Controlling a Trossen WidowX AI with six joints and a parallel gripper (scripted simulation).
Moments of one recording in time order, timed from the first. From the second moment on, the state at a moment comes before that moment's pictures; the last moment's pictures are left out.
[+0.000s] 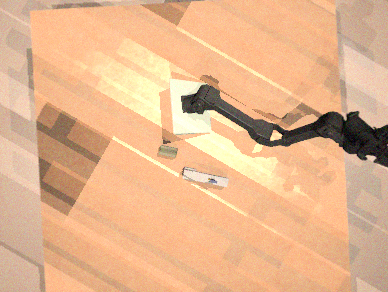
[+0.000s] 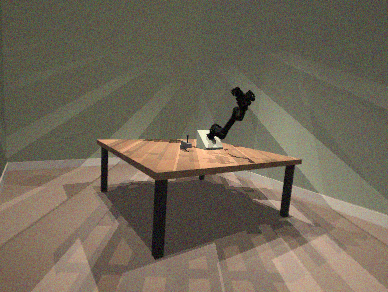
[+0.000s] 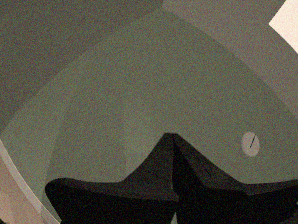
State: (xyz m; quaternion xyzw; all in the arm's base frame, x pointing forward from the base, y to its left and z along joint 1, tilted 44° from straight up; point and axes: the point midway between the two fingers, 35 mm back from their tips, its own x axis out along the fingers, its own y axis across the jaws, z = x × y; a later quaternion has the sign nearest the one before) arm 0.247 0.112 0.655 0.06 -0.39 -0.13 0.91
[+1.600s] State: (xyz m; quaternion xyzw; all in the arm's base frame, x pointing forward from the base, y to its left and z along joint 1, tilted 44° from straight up) arm 0.217 -0.277 0.463 0.49 -0.10 -0.21 0.84
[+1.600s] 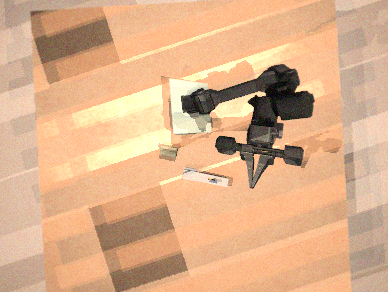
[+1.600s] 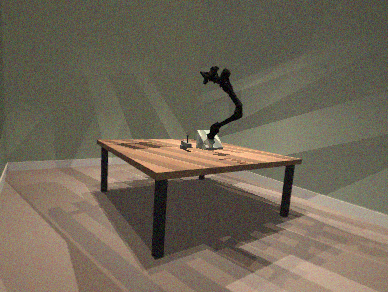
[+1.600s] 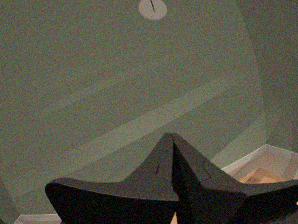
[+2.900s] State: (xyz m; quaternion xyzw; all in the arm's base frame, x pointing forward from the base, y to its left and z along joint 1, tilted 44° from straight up) arm 0.313 -0.017 0.107 0.38 0.66 0.14 0.63
